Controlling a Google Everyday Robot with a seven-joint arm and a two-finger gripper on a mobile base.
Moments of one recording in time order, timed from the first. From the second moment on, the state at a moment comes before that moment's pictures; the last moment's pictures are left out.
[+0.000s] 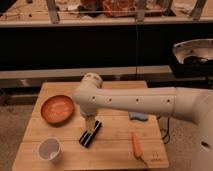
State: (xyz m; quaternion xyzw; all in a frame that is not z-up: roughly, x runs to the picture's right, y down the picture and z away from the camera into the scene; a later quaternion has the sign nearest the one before) arm -0.090 0.136 0.733 -0.29 -0.08 -0.05 0.95
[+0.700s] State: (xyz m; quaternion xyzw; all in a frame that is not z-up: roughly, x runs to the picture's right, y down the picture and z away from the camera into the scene) arm -0.017 0.022 0.814 -0.27 -0.07 -0.02 0.96
